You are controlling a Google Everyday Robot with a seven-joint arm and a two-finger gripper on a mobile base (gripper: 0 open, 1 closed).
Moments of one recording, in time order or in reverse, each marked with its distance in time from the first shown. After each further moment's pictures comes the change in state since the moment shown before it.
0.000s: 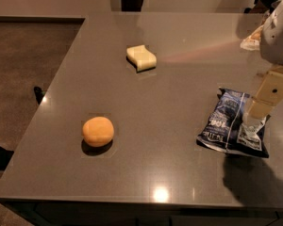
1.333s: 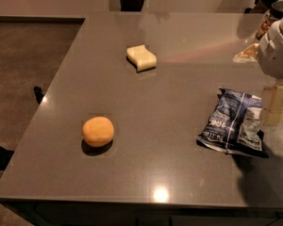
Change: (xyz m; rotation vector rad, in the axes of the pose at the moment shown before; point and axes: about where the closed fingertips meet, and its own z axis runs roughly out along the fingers) arm 0.034 -0.012 0.039 -0.075 0.055 -0.247
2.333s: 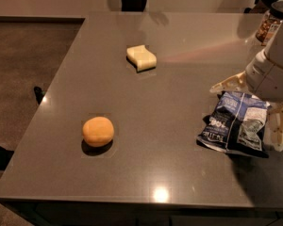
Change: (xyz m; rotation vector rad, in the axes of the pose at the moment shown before) arm -0.004 0.037 0.042 -0.173 -0.083 -0.512
